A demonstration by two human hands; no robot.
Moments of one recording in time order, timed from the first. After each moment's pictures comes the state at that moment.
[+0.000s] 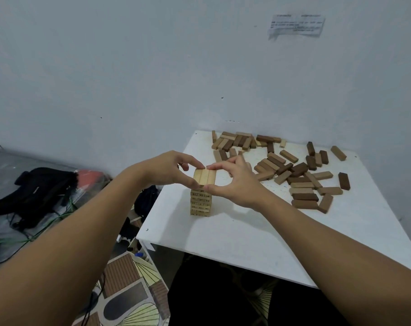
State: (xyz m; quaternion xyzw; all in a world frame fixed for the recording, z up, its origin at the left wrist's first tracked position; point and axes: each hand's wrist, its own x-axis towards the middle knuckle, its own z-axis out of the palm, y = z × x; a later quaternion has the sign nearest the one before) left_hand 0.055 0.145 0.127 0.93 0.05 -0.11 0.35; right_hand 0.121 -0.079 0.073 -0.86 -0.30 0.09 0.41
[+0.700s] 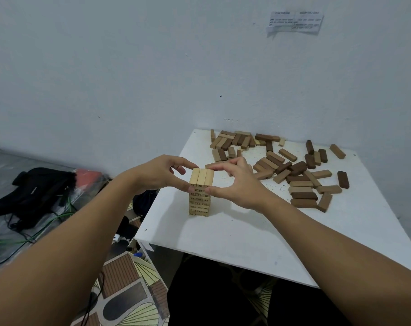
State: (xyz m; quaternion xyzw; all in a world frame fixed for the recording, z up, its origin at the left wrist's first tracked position) left_hand 0.050 0.159 0.107 0.88 0.08 -0.11 0.46; right_hand 0.128 -0.086 0.061 -0.85 -0.30 0.11 0.41
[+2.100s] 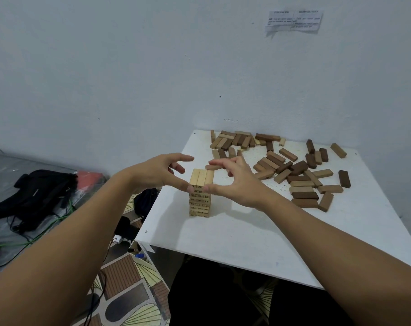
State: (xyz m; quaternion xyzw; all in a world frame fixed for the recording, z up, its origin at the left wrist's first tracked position) left_hand 0.046 0.160 0.118 0.88 0.09 -0.13 0.44; right_hand 0.129 -0.087 0.068 -0.84 -0.31 0.13 0.42
